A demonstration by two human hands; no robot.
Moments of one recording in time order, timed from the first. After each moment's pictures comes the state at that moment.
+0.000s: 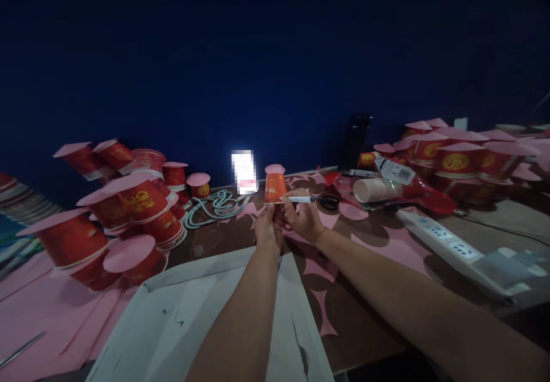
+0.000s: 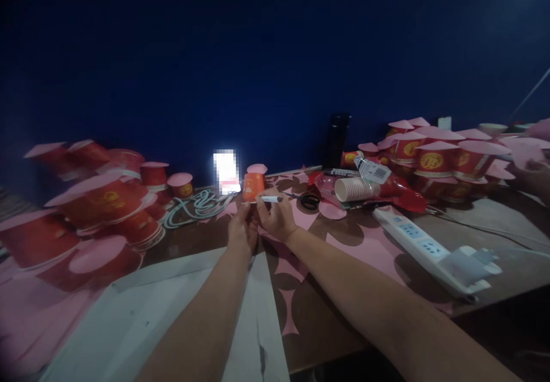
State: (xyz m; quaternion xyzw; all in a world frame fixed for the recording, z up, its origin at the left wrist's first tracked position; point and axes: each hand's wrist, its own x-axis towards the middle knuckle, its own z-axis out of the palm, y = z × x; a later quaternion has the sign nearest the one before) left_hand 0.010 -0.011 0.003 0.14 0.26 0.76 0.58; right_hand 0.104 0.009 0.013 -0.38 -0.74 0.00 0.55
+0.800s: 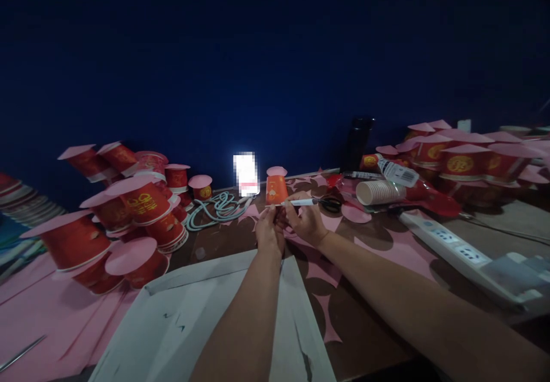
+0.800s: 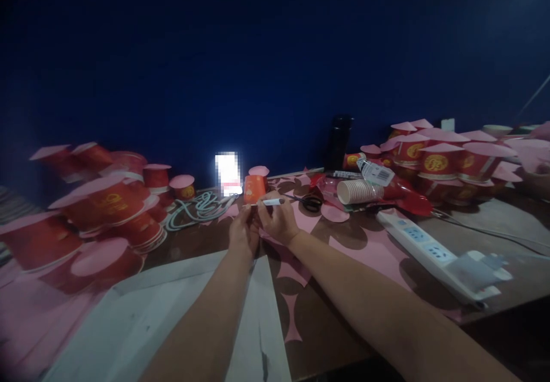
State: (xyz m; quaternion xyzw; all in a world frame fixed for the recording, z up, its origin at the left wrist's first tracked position) left_hand 0.009 -0.008 0.000 0.12 0.24 0.77 0.58; right_hand 0.103 0.006 0.016 -0.38 -0.74 0.01 0.56
